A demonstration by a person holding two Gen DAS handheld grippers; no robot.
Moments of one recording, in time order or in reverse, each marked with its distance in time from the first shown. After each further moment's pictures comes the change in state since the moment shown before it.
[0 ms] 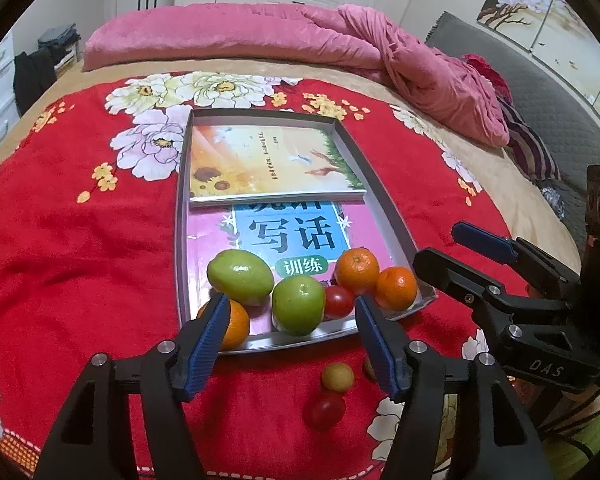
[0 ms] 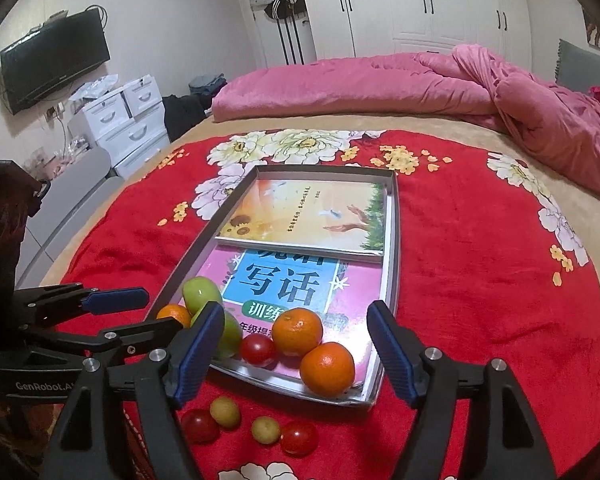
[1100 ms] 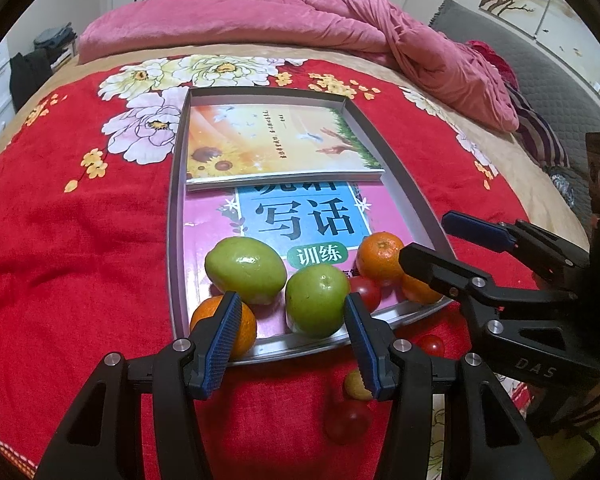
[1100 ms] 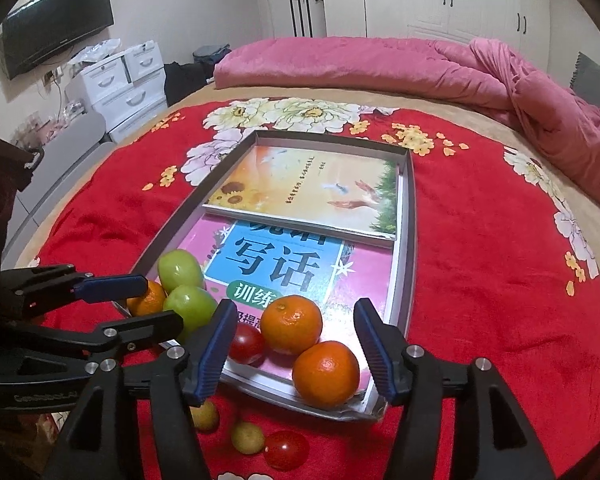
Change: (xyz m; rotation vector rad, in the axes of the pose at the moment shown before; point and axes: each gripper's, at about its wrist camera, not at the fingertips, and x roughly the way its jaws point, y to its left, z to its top) left arm 0.035 0.005 -0.004 0.025 0.042 0.027; right arm 0.039 0.008 -0.004 -0.081 0.092 -0.029
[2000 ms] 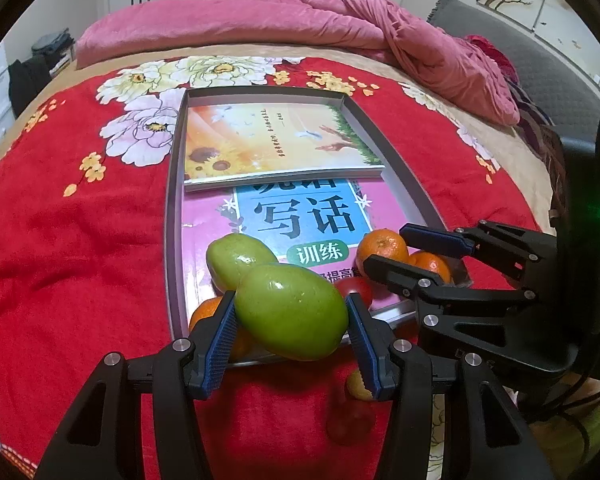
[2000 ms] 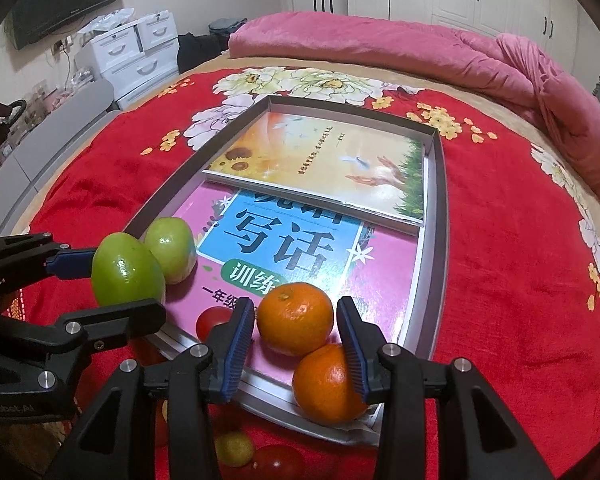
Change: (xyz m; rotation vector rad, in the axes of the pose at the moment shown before) left arm 0.002 -0.004 -0.001 0.021 0.003 0.018; right arm 0.041 0.003 -0.002 -0.079 0.095 0.021
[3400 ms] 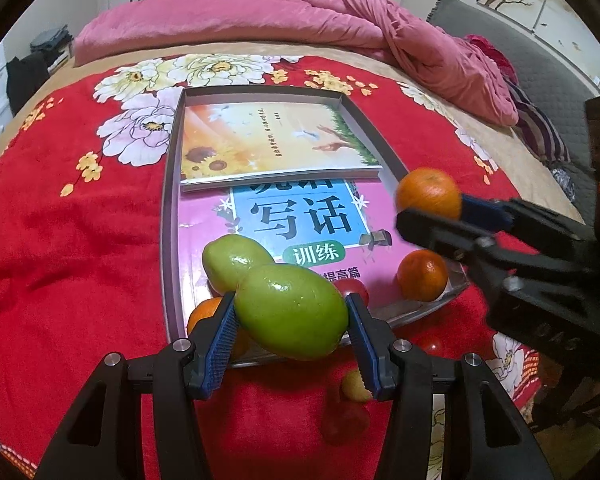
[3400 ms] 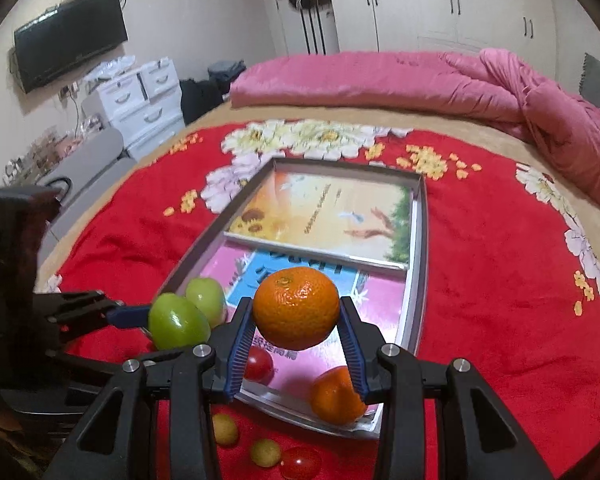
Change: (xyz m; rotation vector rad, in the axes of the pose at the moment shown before) left arm 0.000 0.000 0.003 -0.009 0.010 -0.012; right arm -0.042 -0.004 0.011 0.060 -0.121 0.050
